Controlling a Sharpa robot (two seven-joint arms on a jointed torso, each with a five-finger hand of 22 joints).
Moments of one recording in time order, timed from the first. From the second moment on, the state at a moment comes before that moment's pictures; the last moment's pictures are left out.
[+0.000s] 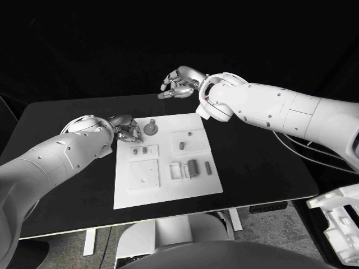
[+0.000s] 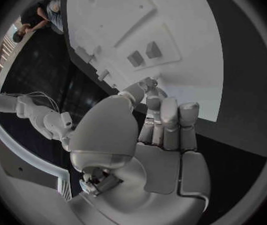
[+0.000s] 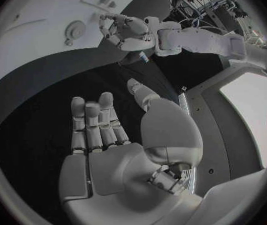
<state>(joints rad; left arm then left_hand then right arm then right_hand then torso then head) 1.21 -0.19 -0.23 0.49 -1.19 -0.02 0.22 1.26 -0.02 0.44 -0.12 0.18 0.91 0.11 0.37 0.51 1.08 0.03 1.22 0.78 1.24 -0.07 1.24 1.28 0.17 0.95 -0.07 1.66 0.55 1.28 -0.59 0.01 1.15 -1.03 -0.28 0.03 1.06 -0.12 0.41 -0.10 0.19 0.77 0.17 0.32 0.55 0.91 0.09 1.22 0.63 0.87 0.03 1.43 0.92 0.12 0.56 0.03 1.60 0.50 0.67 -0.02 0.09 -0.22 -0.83</state>
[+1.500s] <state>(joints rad) 1.21 -0.19 -0.23 0.48 -1.18 -0.01 0.22 1.27 -0.01 0.44 -0.12 0.18 0.91 0.11 0.37 0.51 1.08 0.03 1.22 0.78 1.24 -0.07 1.24 1.28 0.17 0.95 -0.07 1.66 0.55 1.29 -0.59 0.01 1.16 -1.03 -0.28 0.03 1.06 -0.12 0.41 -0.10 0.19 0.77 0.17 0.32 0.55 0.91 0.09 1.22 0.63 0.87 0.03 1.43 0.92 0.12 0.56 0.03 1.60 0.50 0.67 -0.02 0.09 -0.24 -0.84</state>
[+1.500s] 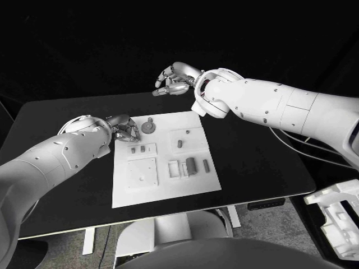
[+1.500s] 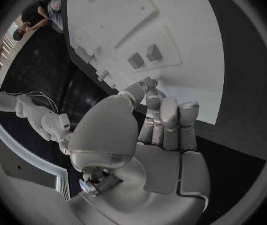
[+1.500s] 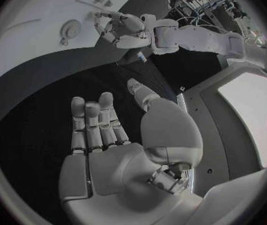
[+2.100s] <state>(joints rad) 1.20 -0.18 -0.23 0.48 -1.18 -0.01 0.22 1.27 -0.01 0.44 -0.12 0.18 0.91 0.11 0.36 0.51 1.08 0.03 1.22 0.78 1.24 -0.07 1.24 1.28 0.17 0.95 -0.07 1.66 0.55 1.29 -0.59 0.01 1.17 -1.03 -0.28 0.03 1.06 -0.12 0.41 -0.10 0.19 0.77 0.17 0.32 0.55 0.91 0.09 1.22 0.63 0.87 0.03 1.43 0.92 0.12 0.56 0.03 1.60 0.50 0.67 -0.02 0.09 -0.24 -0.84</state>
